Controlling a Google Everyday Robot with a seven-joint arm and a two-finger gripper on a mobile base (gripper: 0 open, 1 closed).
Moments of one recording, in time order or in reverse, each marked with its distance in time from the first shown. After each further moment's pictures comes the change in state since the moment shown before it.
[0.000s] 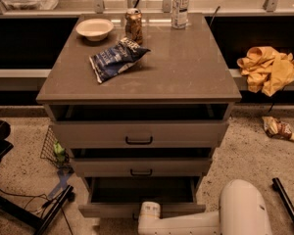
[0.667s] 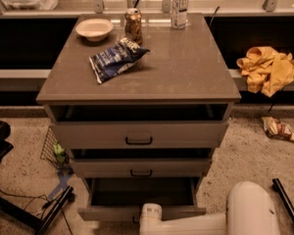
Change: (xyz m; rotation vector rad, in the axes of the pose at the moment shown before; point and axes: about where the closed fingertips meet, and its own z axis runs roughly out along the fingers) arm 0.004 -0.001 -0.021 0.027 0.003 0.001
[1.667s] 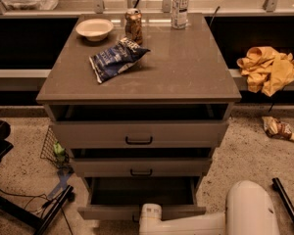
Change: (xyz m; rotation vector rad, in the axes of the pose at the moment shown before) arm 0.001 0.003 0.002 -0.004 0.001 0.000
